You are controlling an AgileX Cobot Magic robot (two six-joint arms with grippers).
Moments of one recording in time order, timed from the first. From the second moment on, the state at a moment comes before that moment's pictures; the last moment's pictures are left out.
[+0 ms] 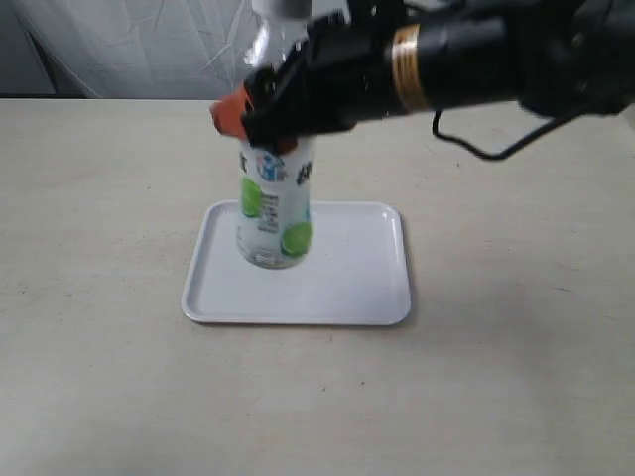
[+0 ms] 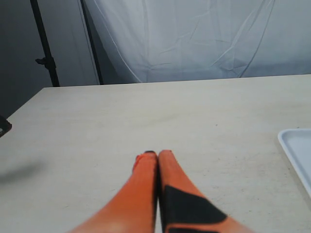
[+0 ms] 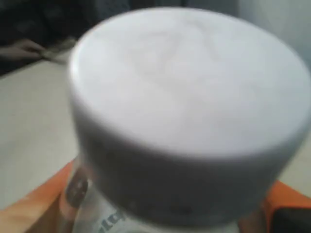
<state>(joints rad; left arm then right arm) 0.04 0.00 0.00 0.08 0.23 -0.04 0.72 1.59 -1.12 -1.76 -0.43 1.70</state>
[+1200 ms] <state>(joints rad) 0.04 0.00 0.00 0.08 0.23 -0.04 0.78 1.18 -1.04 -1.70 -0.09 1.61</state>
